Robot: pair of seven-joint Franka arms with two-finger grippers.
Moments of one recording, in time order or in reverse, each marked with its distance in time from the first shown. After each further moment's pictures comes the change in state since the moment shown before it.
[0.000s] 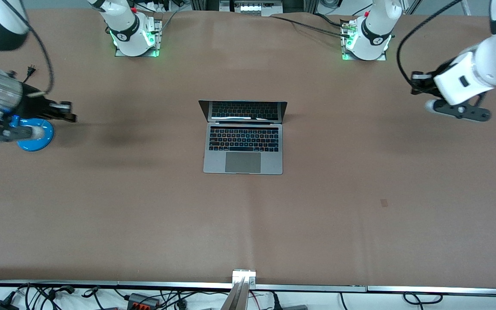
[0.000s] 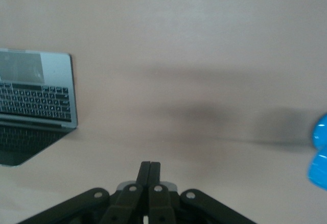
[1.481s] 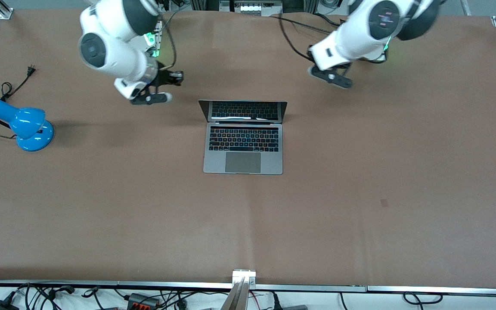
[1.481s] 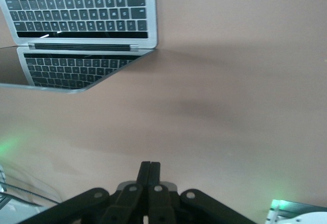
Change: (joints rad) left arm -0.004 -0.253 -0.461 -0.637 -0.326 0.476 -0.154; right arm 0.428 -0.247 0.016 -0.669 0.328 0.406 0.307
